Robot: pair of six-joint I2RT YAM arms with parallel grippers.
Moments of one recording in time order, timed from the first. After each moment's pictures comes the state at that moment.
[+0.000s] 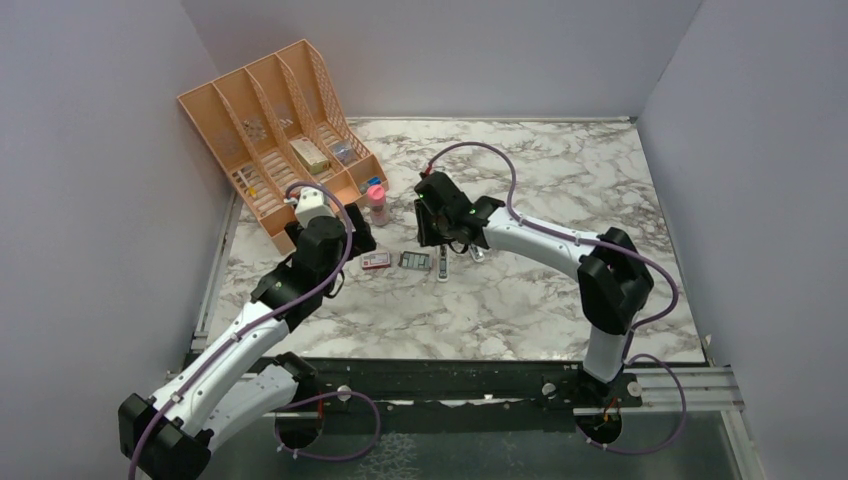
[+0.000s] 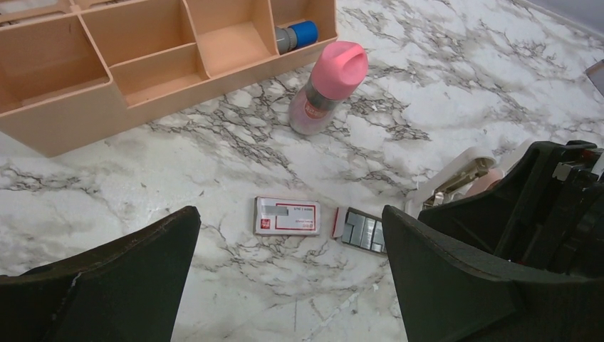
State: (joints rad) left arm -0.58 0.84 0.72 -0.34 -0.51 -0.59; right arm 0.84 1.84 1.42 -0.43 0.18 0.50
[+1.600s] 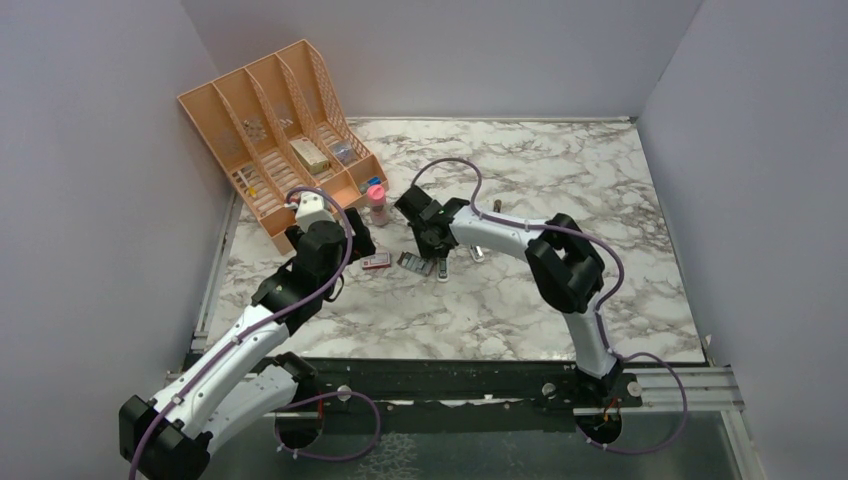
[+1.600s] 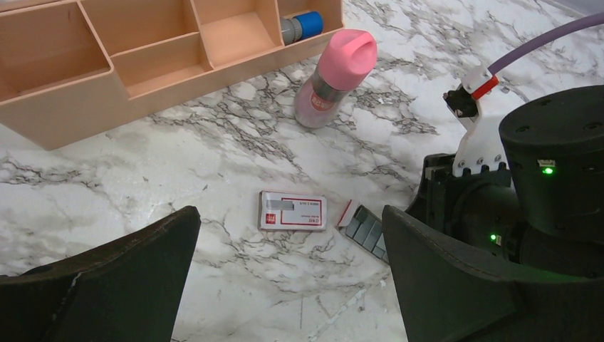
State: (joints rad) left arm -0.58 0.82 0.67 -0.32 -0.51 -0.59; right arm 0.86 2.13 1.60 -0.62 0.25 0.45
